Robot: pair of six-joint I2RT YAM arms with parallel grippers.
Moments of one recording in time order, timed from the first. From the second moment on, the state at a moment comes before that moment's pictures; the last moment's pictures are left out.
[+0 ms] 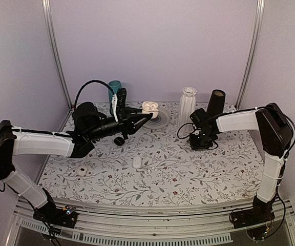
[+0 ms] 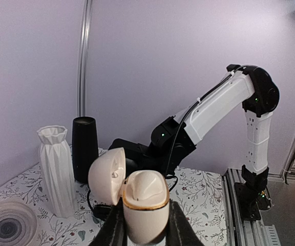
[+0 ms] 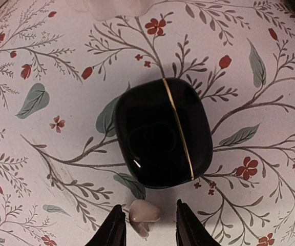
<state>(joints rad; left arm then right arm) -0.78 1.51 0.83 0.87 0.46 -0.18 0.54 1.94 1.23 -0.46 0.13 0.42</state>
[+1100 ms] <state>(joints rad) -0.78 1.51 0.83 0.87 0.46 -0.19 0.54 1.99 1.30 -0.51 0.15 0.40</state>
